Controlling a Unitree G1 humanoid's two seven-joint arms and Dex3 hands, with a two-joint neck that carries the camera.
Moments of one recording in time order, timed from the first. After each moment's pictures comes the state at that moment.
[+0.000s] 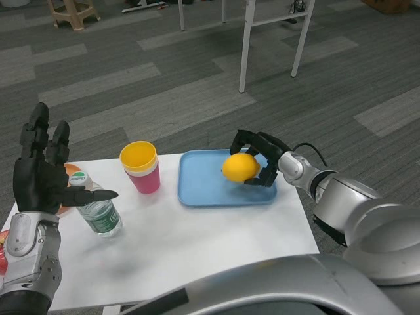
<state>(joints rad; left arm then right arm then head) -0.42 0.13 -0.18 0.67 -0.42 -0.64 -0.19 -0.52 -0.56 0.51 1.32 -0.05 -0.71 -0.21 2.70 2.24</state>
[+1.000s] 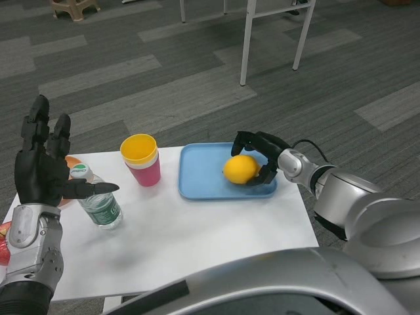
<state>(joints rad) -0.42 0.13 -0.18 0.67 -0.42 -0.64 -0.19 -0.52 -0.56 0.58 1.32 -0.05 -0.66 -0.20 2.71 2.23</state>
